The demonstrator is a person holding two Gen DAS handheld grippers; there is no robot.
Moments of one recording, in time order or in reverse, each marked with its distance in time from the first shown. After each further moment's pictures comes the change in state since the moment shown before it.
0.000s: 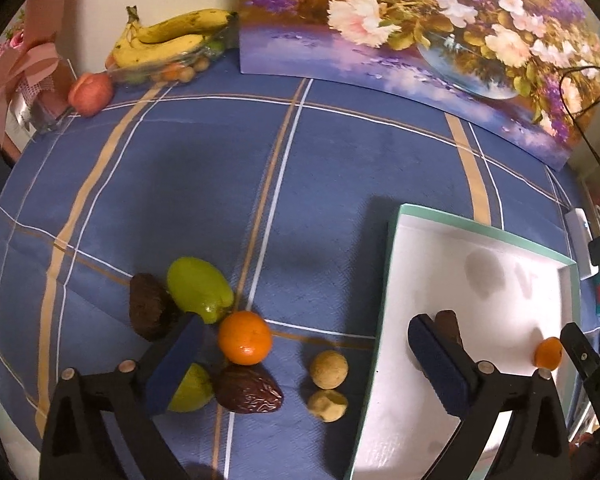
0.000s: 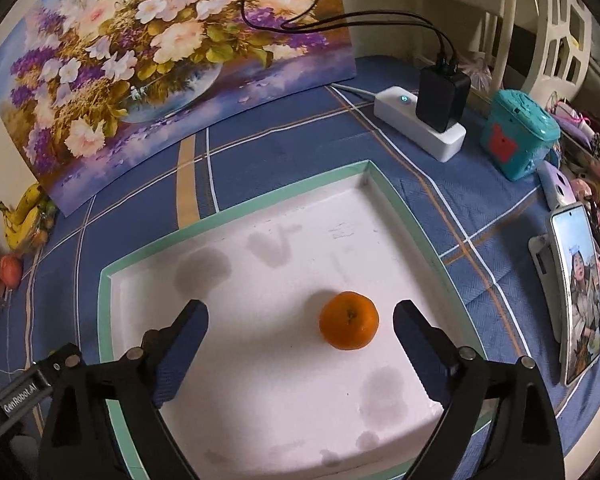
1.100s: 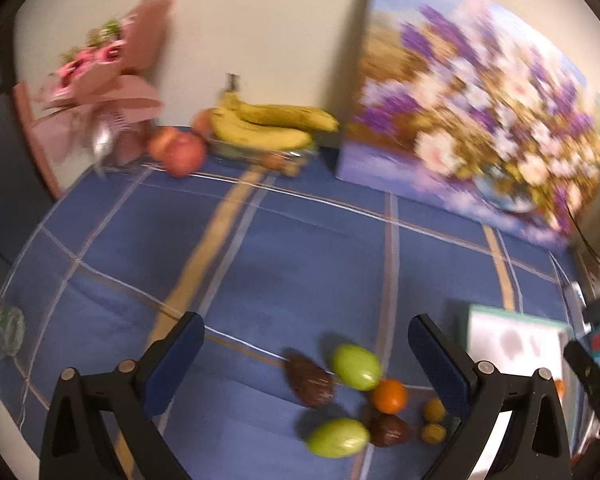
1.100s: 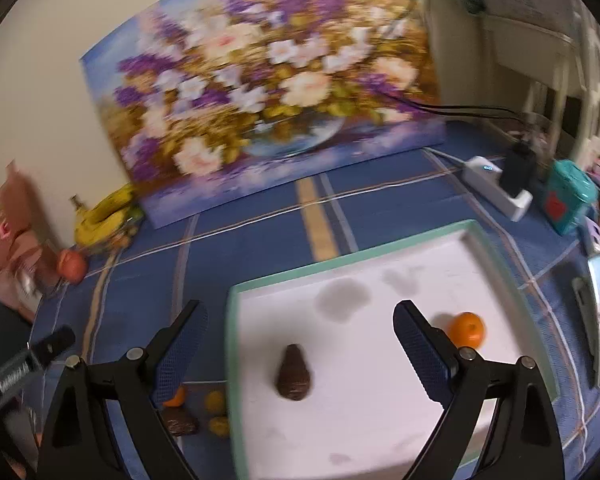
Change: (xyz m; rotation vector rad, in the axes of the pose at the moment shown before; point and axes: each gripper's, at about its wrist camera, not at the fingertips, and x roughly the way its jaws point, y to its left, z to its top) left arm -0.076 0.134 0.015 -0.093 -0.309 0.012; right arm -0.053 0.105 -0.020 -0.123 -0.178 0.186
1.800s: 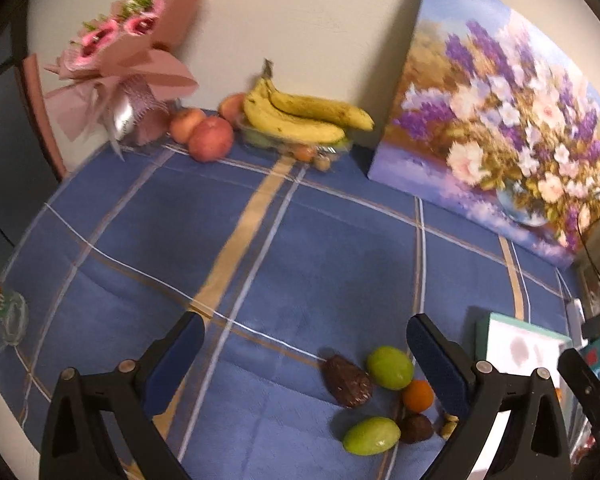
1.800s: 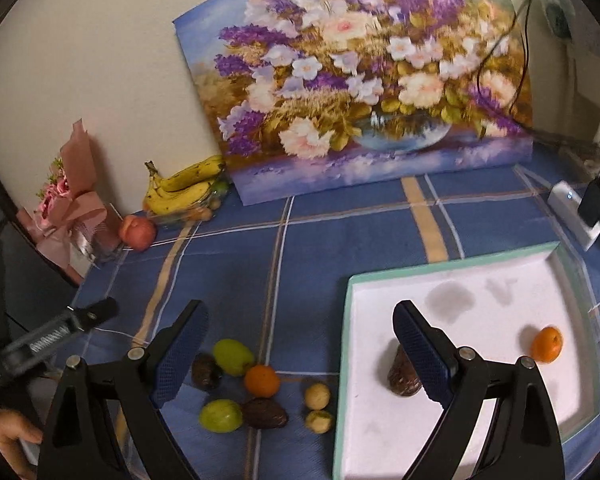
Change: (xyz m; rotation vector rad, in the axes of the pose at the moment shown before) left arm 0.009 0.036 0.010 -0.052 0.066 -0.024; right arm 0.003 0.069 -0.005 -0.103 0.046 0.199
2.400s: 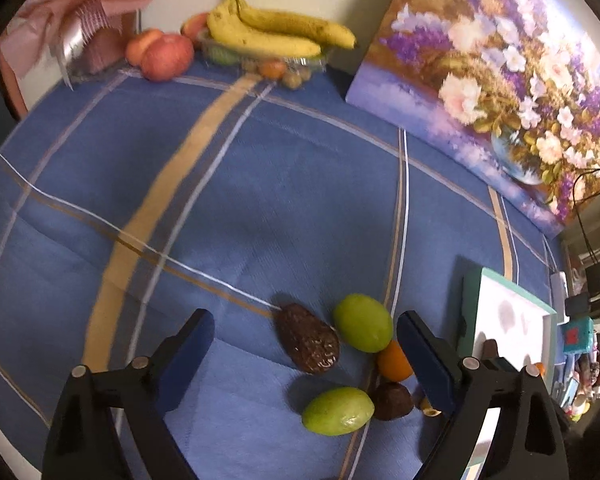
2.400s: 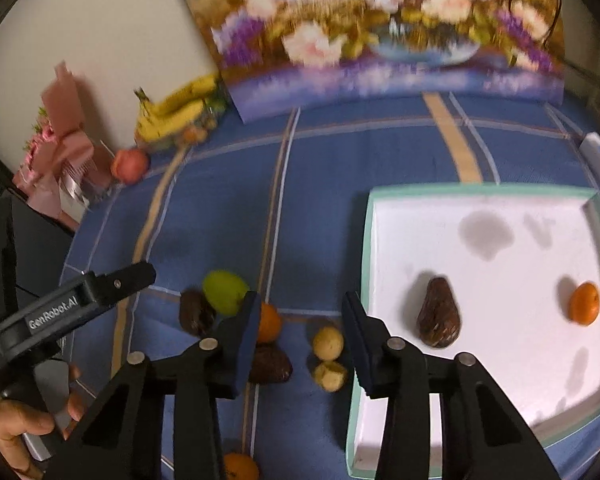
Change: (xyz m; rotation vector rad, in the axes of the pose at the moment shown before) left arm 0.057 -0.014 -0.023 -0.038 0.237 -0.107; right arm 0.055 0.002 -0.031 -0.017 0.274 0.012
